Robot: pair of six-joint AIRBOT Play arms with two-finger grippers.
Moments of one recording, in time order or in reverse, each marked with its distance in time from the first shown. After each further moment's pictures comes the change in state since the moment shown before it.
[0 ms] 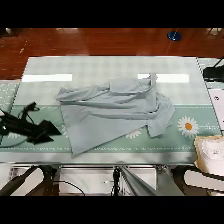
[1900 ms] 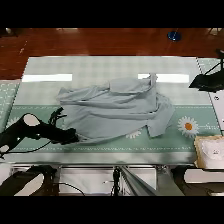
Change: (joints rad) left arm -0.467 0.003 -0.158 -0.103 0.418 -0.077; right arm -0.116 -0.161 -0.033 0.375 0.060 -0.183
